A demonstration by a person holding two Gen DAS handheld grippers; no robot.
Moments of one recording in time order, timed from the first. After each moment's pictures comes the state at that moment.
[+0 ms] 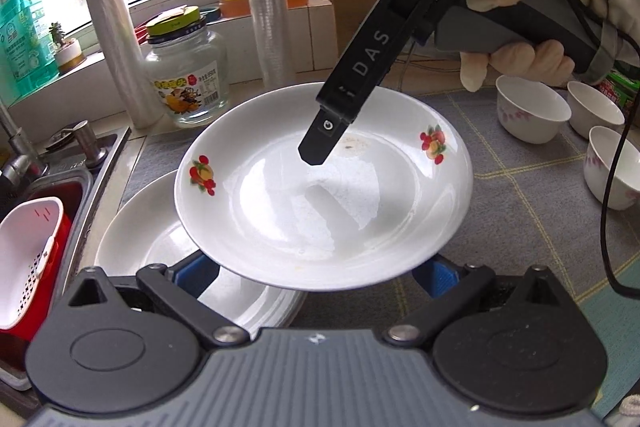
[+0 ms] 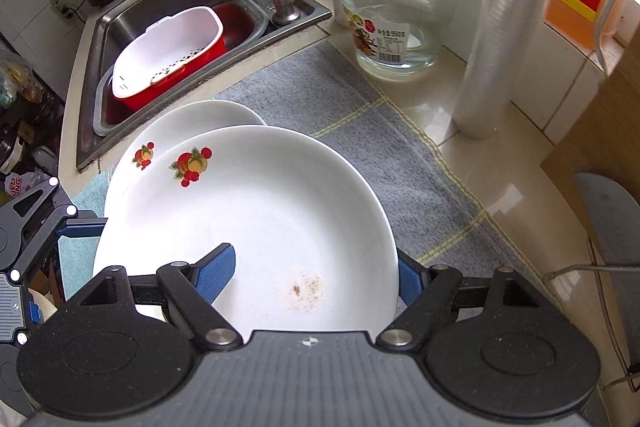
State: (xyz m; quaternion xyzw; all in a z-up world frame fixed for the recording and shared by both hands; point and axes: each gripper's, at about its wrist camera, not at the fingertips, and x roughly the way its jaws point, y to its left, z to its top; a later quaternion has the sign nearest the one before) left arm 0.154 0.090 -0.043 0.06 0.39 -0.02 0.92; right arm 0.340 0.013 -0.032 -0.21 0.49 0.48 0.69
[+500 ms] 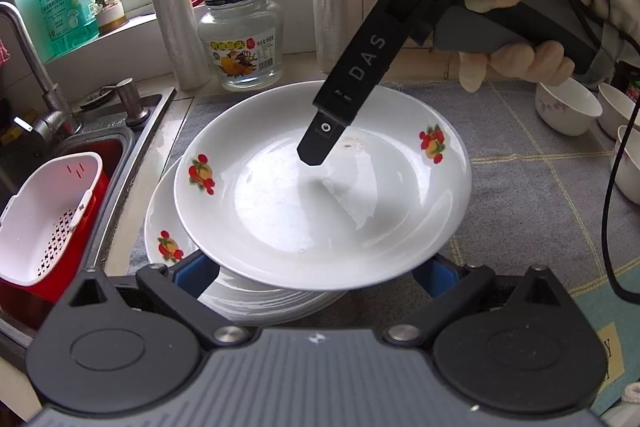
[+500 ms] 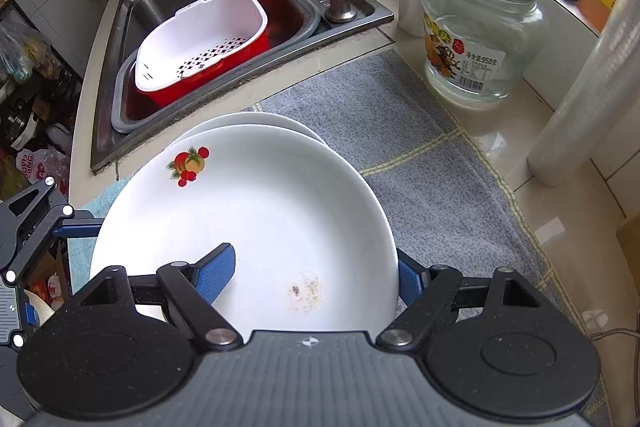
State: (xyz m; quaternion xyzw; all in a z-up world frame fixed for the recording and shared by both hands) left arm 0.136 0.132 -0.047 0.04 0.41 0.01 0.91; right arm 0.322 0.077 -0.046 -0.24 0.49 0.50 0.67
